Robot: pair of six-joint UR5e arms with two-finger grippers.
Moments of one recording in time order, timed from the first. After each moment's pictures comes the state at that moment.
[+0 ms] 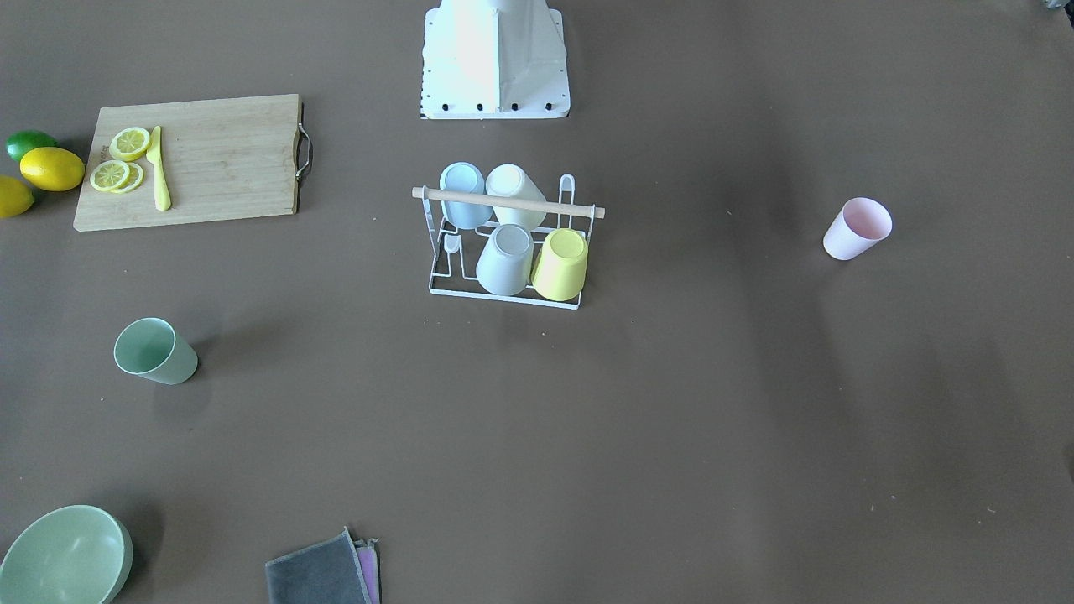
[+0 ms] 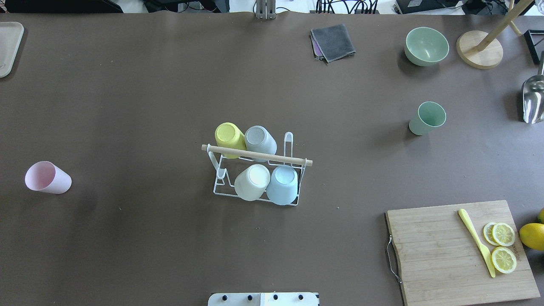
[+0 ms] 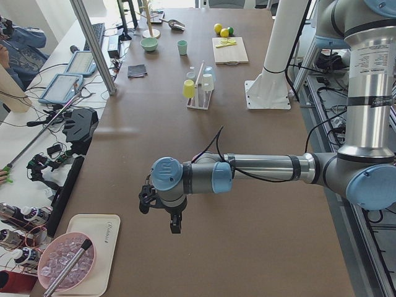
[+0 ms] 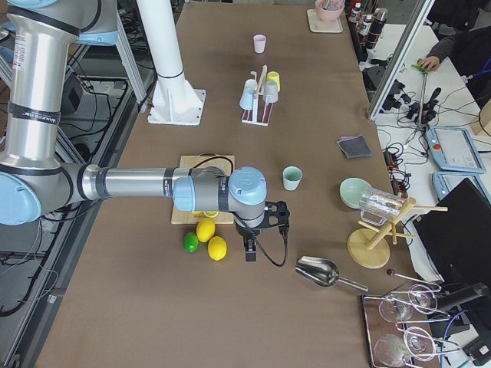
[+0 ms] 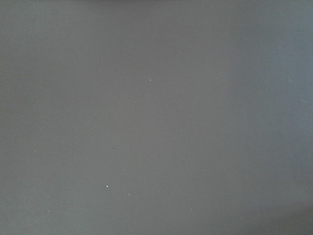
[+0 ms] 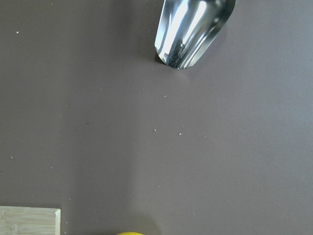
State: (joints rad) left arm -1.63 -1.52 -1.62 -1.50 -2.37 0.05; right arm 1.58 -1.79 1.83 -1.57 2.35 -0.07
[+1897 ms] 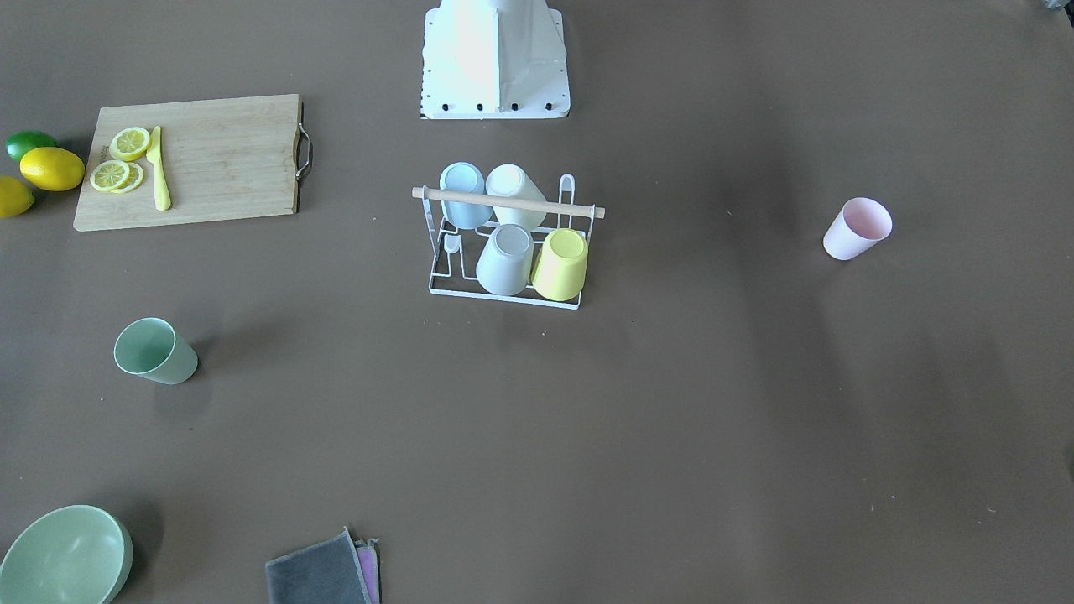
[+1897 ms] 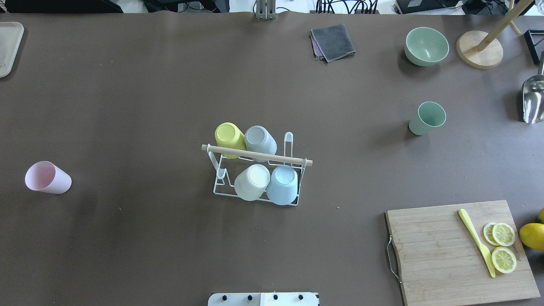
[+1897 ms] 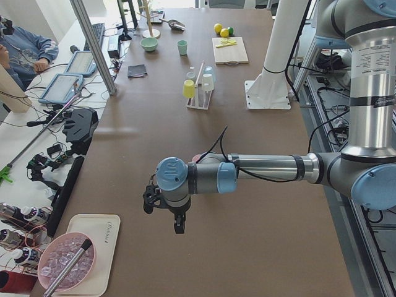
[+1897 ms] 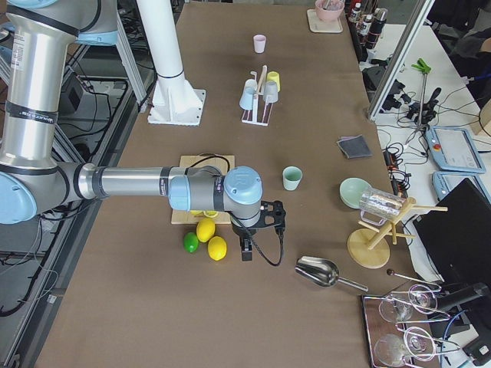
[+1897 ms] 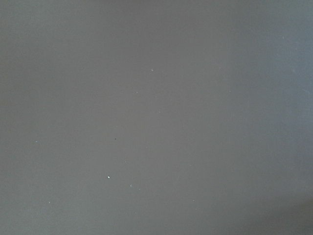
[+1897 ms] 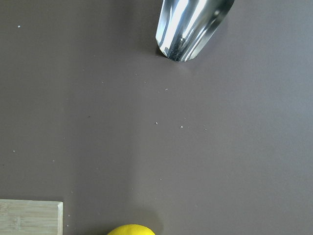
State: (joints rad) left arm -1.63 -1.50 -1.65 -1.50 -2.37 0.05; right arm 1.58 -1.81 1.85 -1.57 2.35 -0.07
